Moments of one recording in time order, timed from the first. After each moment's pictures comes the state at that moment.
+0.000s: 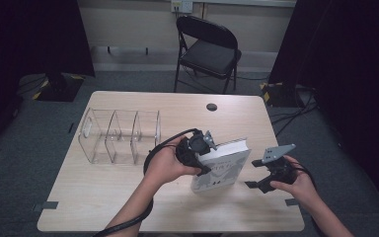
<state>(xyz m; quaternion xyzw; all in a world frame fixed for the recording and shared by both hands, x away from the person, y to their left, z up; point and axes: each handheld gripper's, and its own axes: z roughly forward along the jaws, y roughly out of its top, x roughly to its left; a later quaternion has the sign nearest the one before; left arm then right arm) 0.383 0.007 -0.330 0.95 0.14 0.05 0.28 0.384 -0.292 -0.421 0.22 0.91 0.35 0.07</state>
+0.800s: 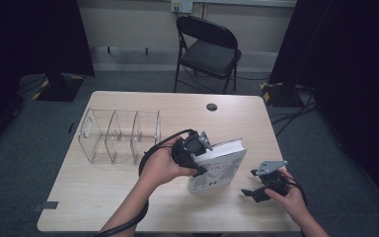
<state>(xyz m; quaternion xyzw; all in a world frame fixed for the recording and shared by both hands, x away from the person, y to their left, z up) 0.380 0.016 -0.329 0.95 0.16 0.05 0.27 0.373 -0.293 -0.480 0.26 0.90 0.33 0.12</state>
